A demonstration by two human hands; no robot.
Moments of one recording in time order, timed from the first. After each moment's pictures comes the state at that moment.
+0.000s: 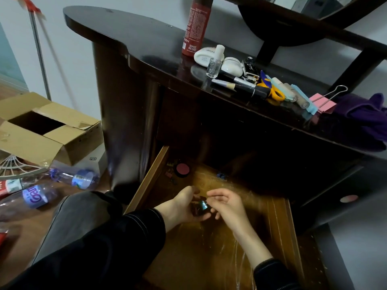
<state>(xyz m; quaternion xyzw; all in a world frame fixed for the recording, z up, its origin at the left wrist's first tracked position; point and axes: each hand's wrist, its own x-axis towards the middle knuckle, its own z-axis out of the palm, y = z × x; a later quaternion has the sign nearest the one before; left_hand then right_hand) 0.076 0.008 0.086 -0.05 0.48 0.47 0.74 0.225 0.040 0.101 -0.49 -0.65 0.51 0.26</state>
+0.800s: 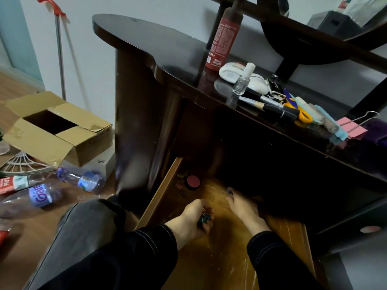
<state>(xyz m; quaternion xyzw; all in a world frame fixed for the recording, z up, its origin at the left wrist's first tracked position) 0.069 0.009 0.079 -0.01 0.48 0.49 0.73 0.204 0.161 0.056 -0.56 -0.82 0.05 -0.08</state>
